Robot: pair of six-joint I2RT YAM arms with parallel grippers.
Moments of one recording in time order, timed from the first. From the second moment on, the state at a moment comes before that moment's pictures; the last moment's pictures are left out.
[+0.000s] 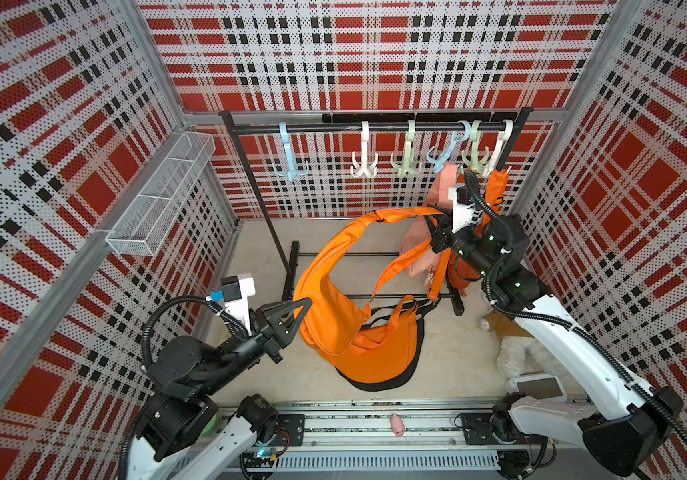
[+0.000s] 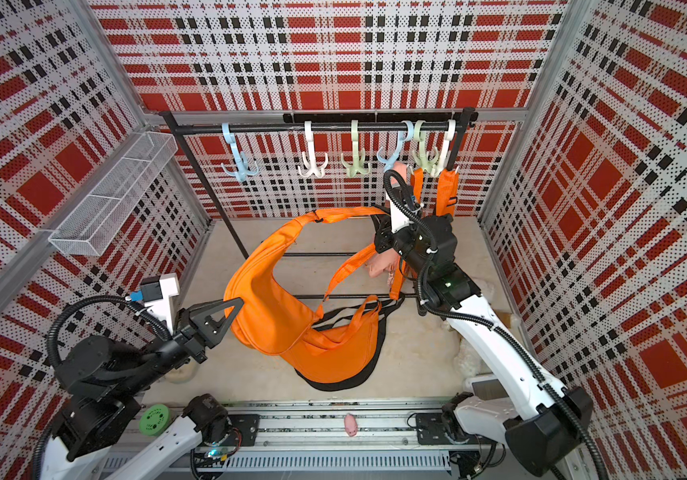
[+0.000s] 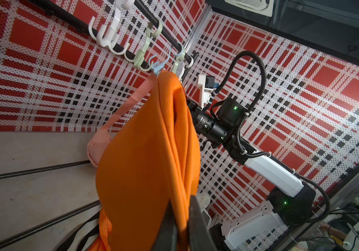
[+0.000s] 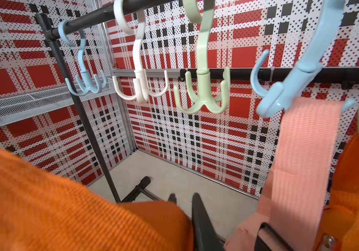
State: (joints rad) left arm -0.61 0.41 0.94 -0.35 0.26 -0.59; right arm 0.46 1.23 1.27 -0.01 -0.11 0.06
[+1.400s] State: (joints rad) left arm -0.87 0.79 1.09 -0.10 -0.05 -0.43; right arm 0.44 1.65 1.89 -0.38 -0.21 0.08
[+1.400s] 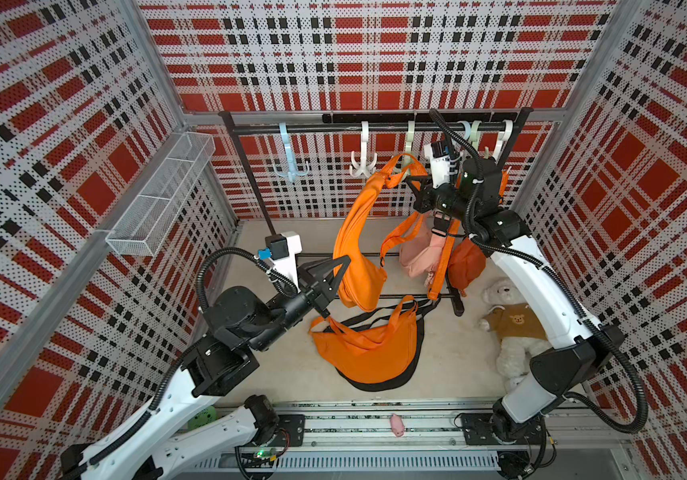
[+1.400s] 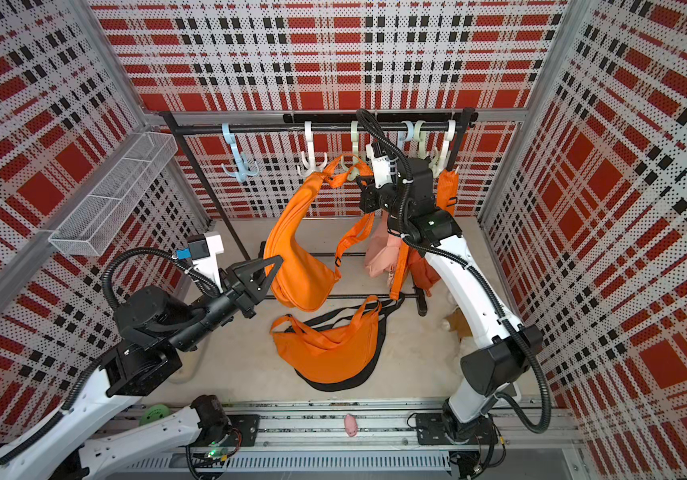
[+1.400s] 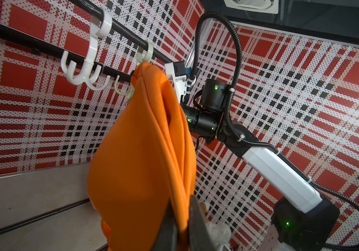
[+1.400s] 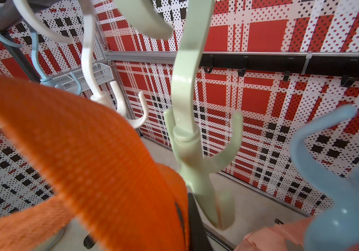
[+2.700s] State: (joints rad) left arm -0.86 0.92 1.01 -0.10 -0.09 -0.54; right arm 0.45 1.70 1.91 -0.54 -0.19 0.02
